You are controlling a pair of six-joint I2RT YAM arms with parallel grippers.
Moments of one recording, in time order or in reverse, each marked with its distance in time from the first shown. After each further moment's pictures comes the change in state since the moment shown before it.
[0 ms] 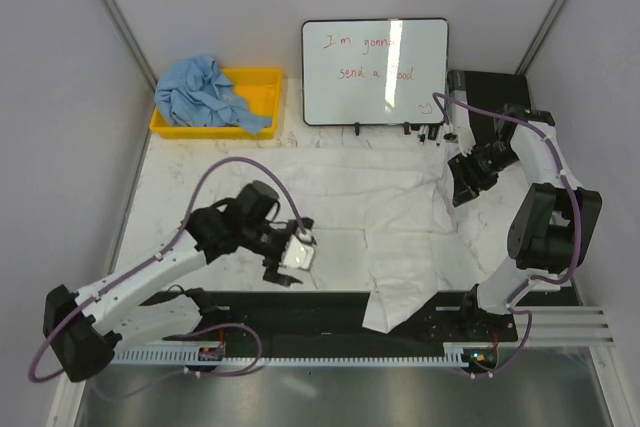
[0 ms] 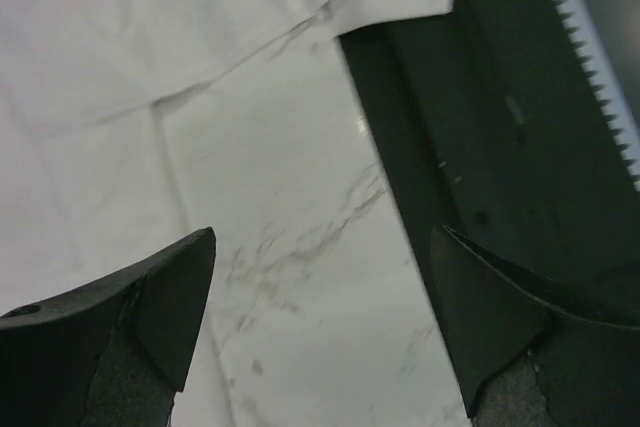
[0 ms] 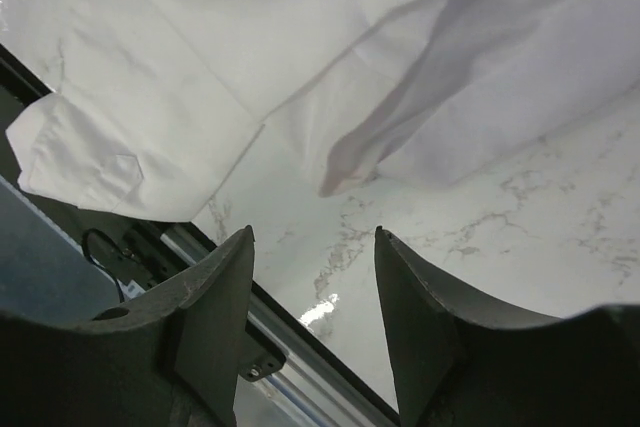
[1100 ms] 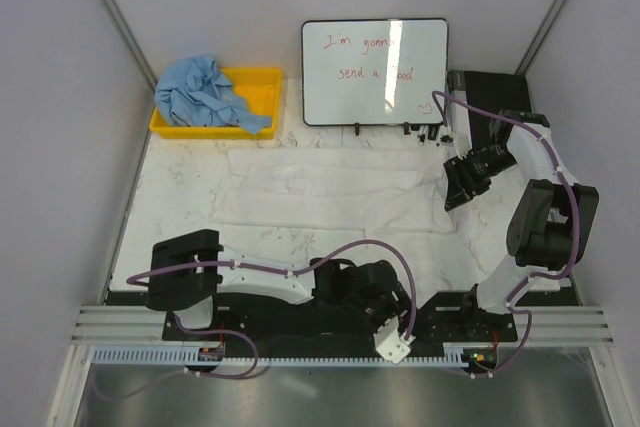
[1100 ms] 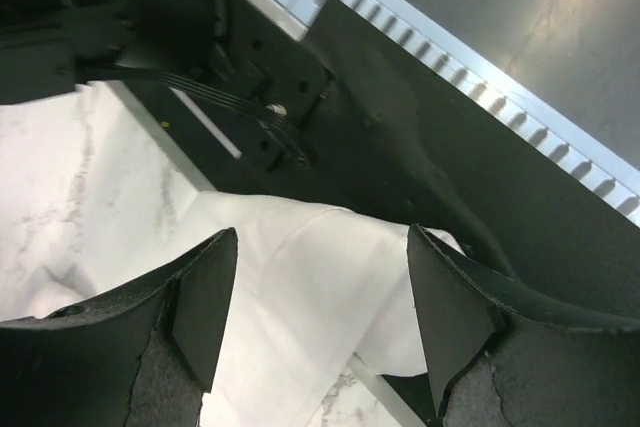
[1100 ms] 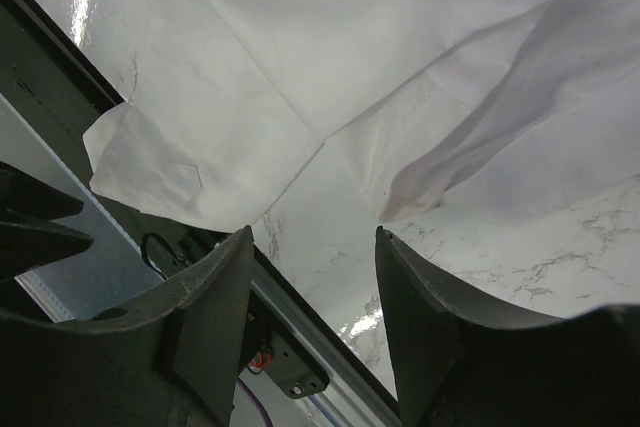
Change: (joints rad) left arm -0.821 0.671 0.147 0.756 -0.343 -0.010; right arm 0.015 0.026 -0.030 -0.037 -0.118 0.024
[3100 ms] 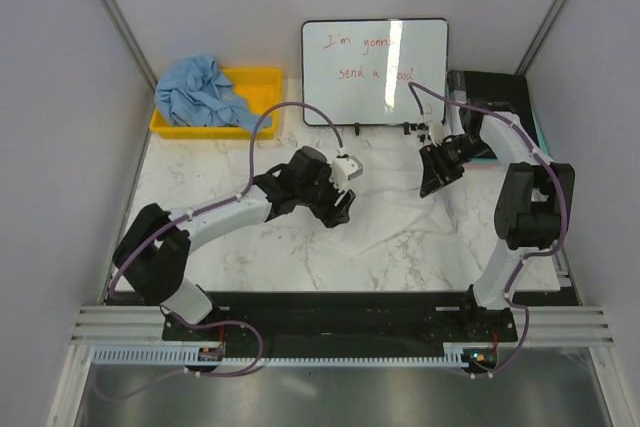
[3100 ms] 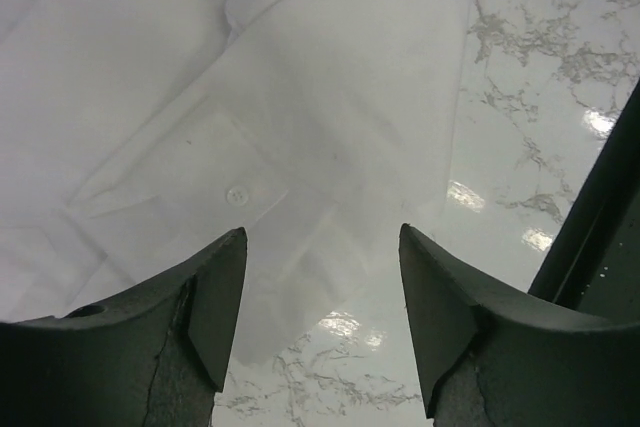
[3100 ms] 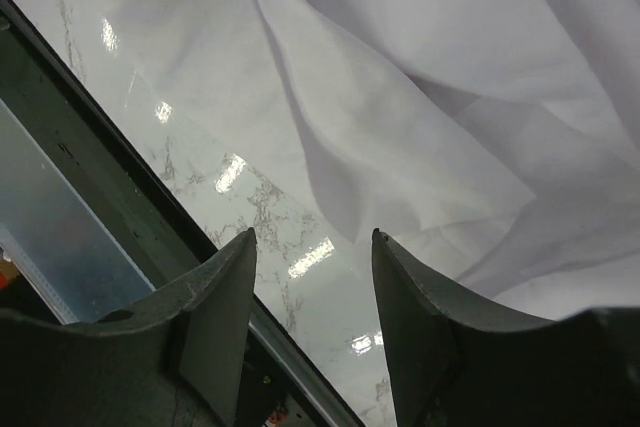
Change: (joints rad) left arm 0.727 -0.145 0.023 -0.215 -0.062 -0.894; right arm 0.174 0.143 0.124 0.106 -0.059 0.185
